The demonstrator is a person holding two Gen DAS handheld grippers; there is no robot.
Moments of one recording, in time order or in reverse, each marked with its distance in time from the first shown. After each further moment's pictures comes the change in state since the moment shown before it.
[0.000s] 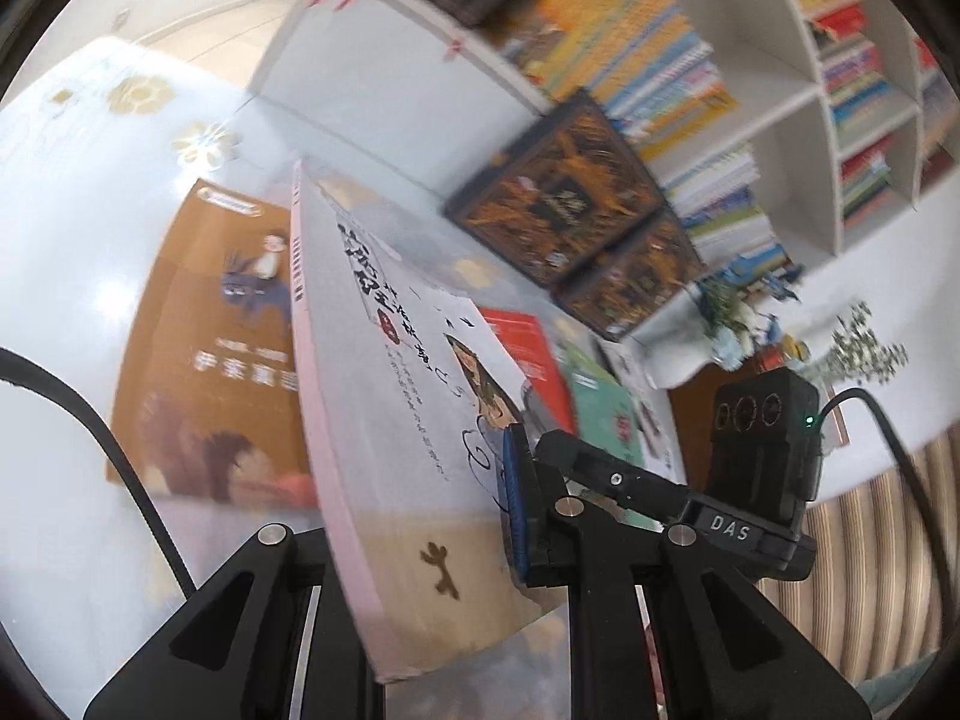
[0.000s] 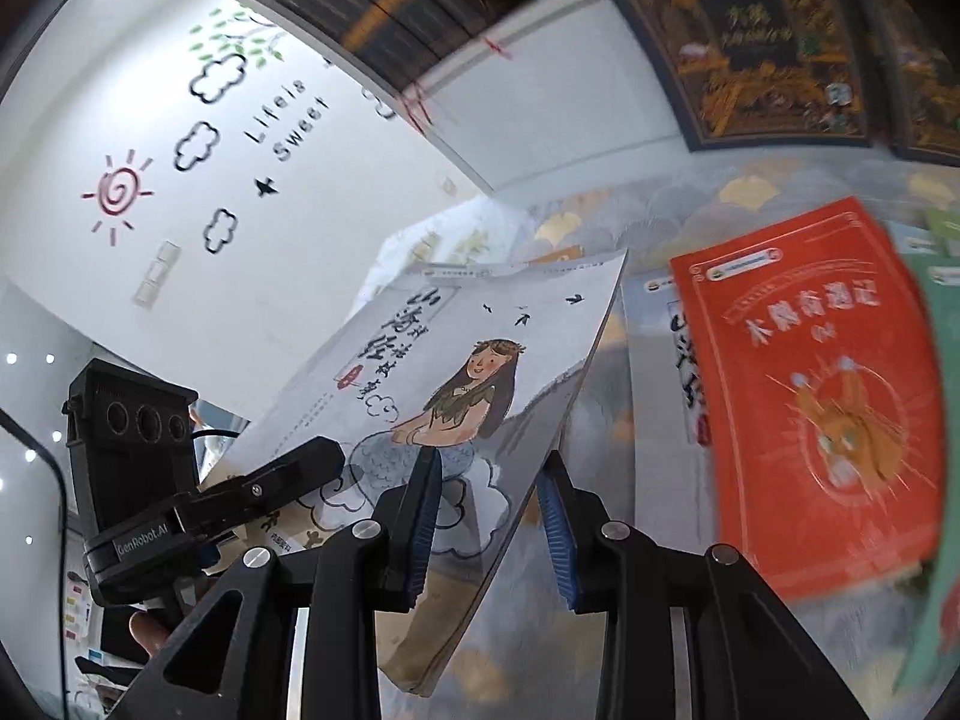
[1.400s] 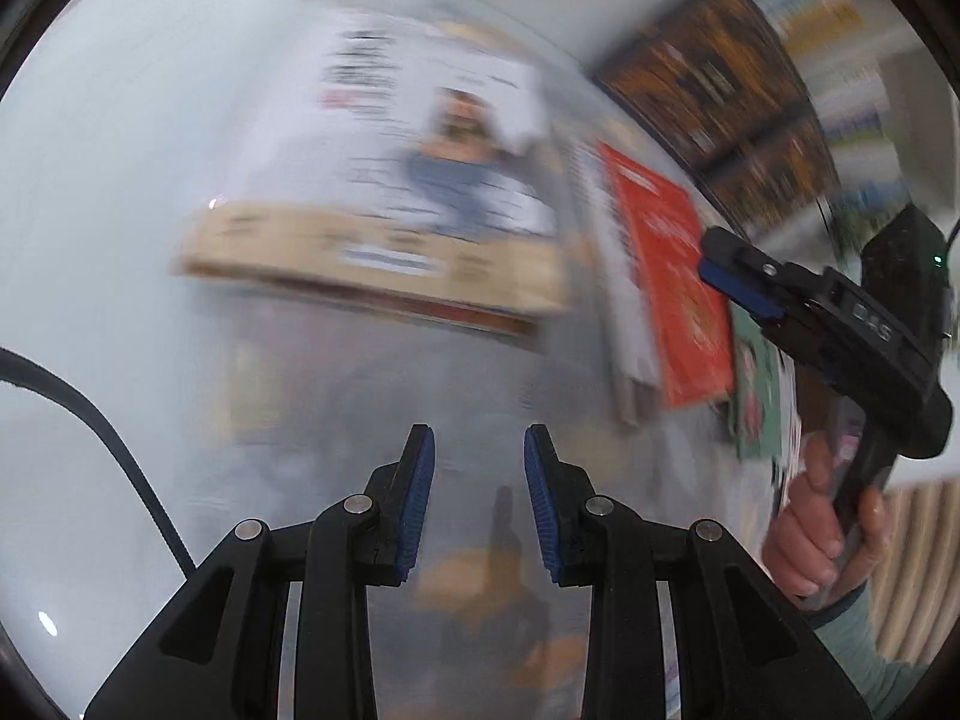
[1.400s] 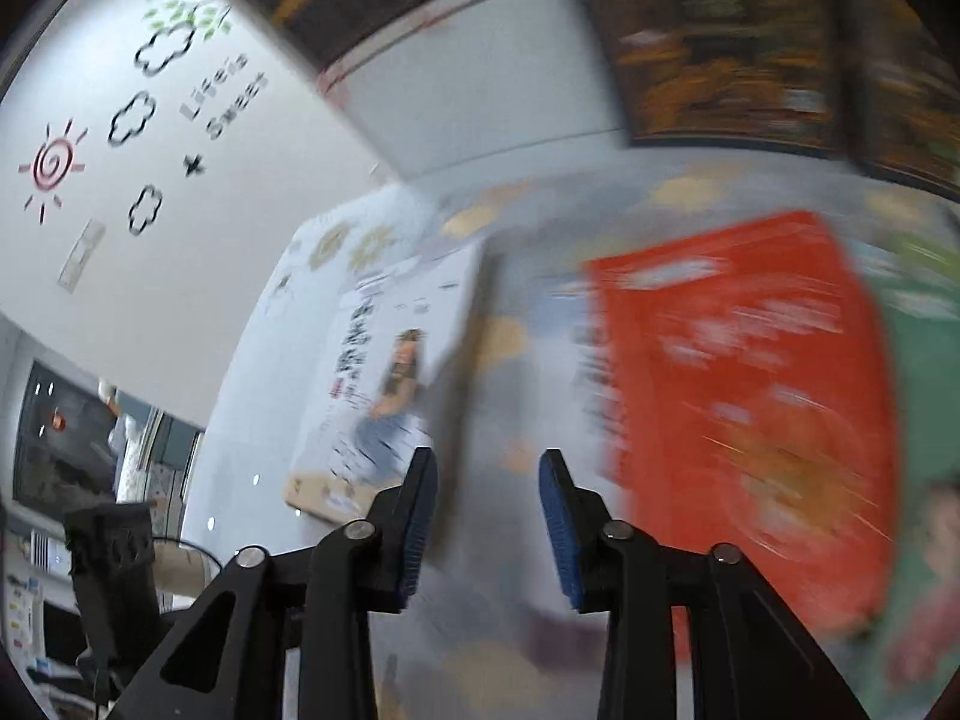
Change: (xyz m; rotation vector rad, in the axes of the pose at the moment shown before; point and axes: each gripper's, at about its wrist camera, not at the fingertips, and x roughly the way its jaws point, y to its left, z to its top) left arm 0.029 0.016 -0.081 -0.032 0.231 0.261; right arm -0.015 -0.035 -0.003 -0.002 -0.017 -0.216
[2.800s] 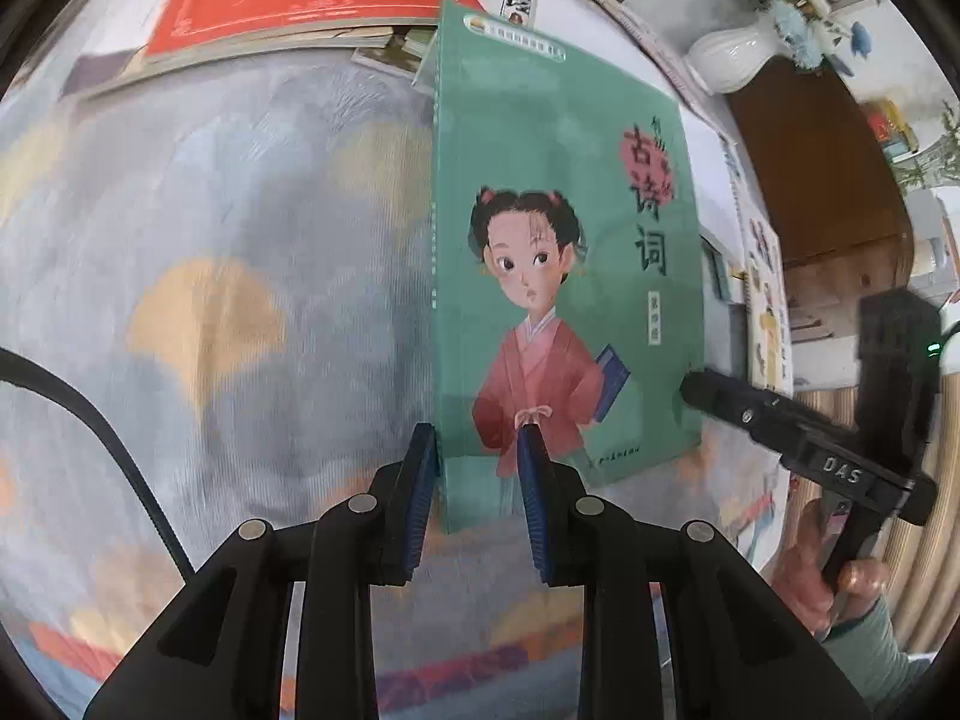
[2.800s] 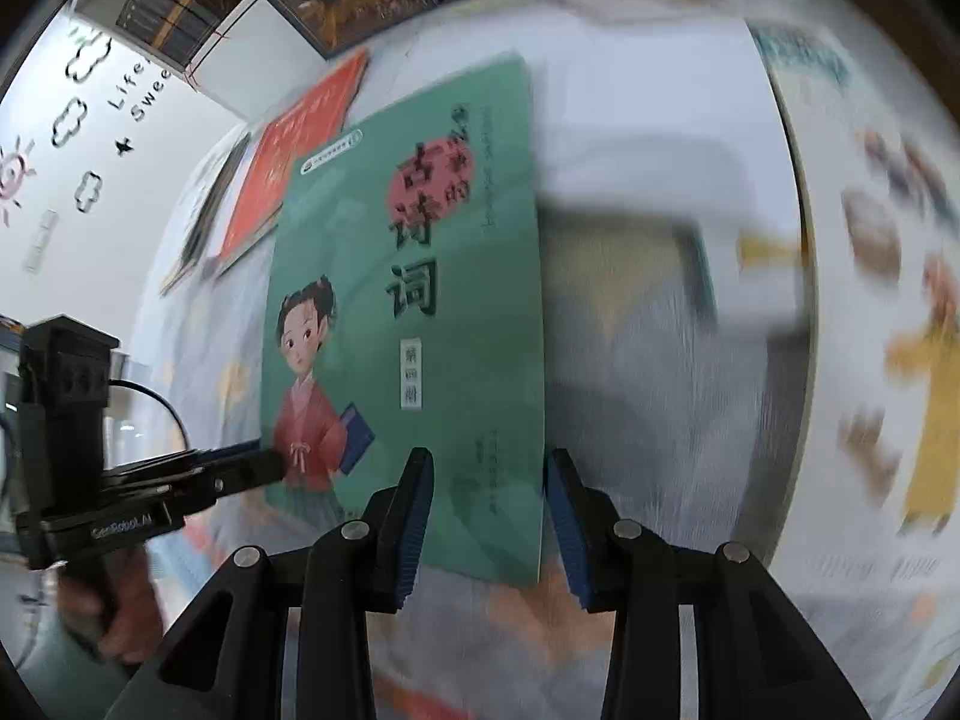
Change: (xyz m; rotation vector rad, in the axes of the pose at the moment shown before) left arm 0.126 -0.240 -0.155 0.096 0.161 0.031; right arm -0.185 -0.261 -0.198 0.113 0.206 -0.071
